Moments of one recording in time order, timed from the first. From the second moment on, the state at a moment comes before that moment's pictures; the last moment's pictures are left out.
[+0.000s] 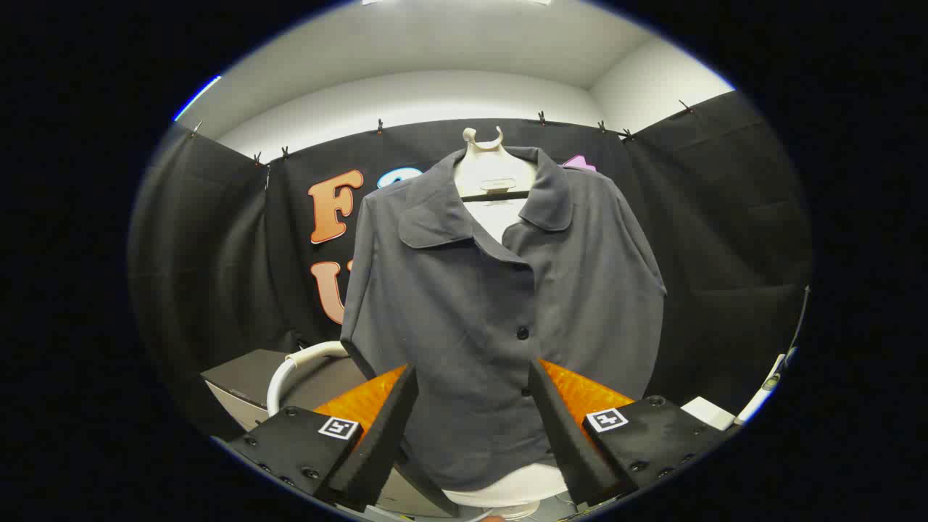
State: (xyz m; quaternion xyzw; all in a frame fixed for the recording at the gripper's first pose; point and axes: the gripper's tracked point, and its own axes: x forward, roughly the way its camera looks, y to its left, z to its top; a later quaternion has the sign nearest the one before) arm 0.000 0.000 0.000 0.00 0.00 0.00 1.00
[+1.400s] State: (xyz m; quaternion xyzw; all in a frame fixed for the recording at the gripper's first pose) arm -0.032 0.150 -0.006 0.00 -0.02 -0.10 0.99
